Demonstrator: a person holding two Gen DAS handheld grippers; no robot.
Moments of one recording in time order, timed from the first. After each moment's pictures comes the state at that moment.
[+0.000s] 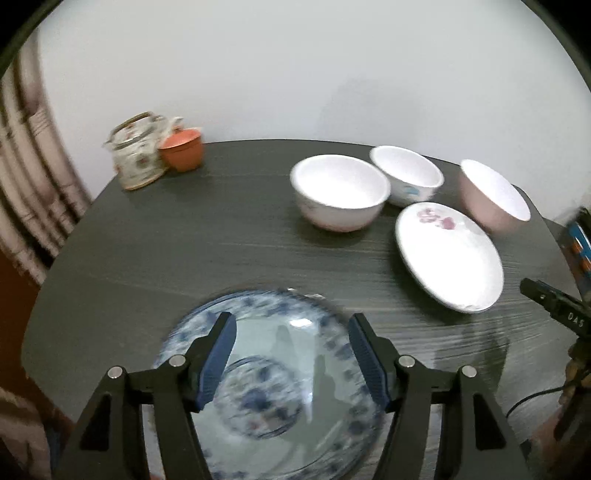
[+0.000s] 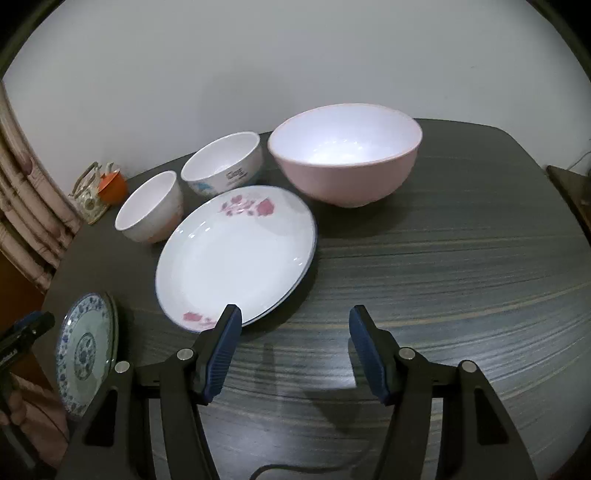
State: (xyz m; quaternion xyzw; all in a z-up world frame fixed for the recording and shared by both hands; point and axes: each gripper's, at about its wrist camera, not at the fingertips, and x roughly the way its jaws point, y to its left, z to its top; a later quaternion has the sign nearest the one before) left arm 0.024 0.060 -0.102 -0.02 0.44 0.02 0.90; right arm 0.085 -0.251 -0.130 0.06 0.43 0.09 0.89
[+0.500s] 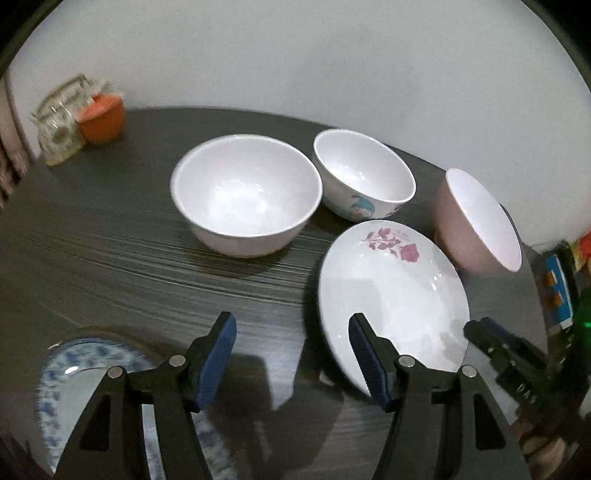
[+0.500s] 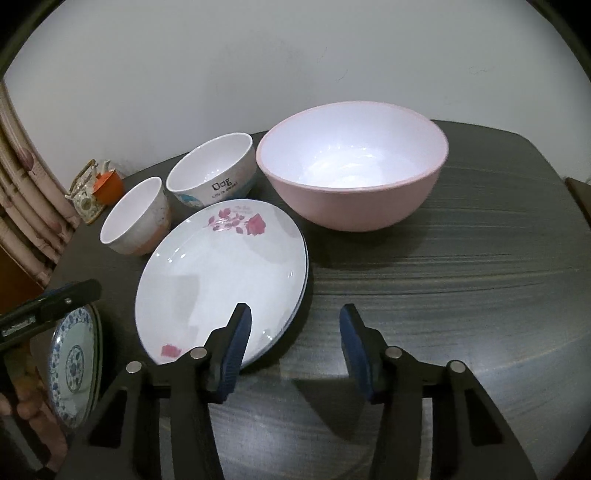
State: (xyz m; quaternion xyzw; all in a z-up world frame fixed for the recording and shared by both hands) left arm 0.134 -0.005 -0.138 -0.12 0.50 -0.03 0.86; right arm 0.138 -0.253 -0.143 0.05 0.45 0.12 0.88
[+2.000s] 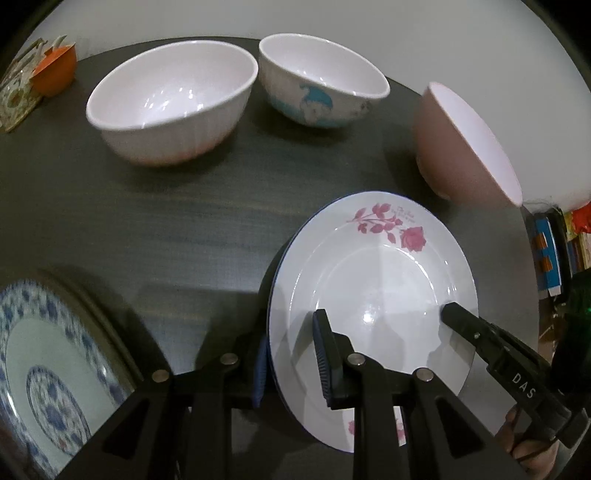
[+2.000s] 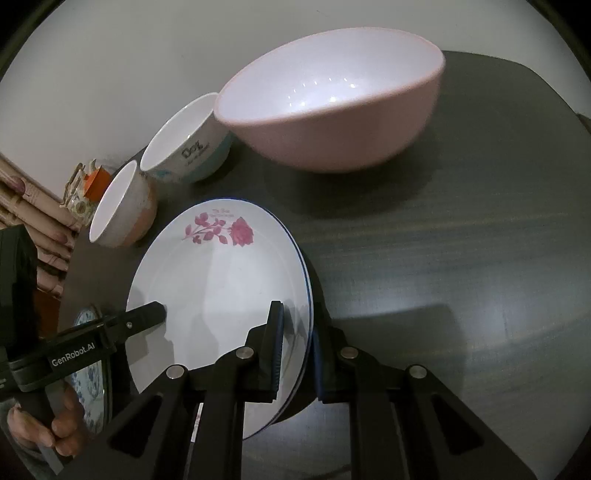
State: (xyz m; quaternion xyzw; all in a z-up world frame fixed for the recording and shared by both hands) left arm 0.153 -0.057 -0.182 -0.12 0.60 -0.07 0.79; right arm 0.137 -0.262 -0.172 0.13 0.53 0.12 0.83
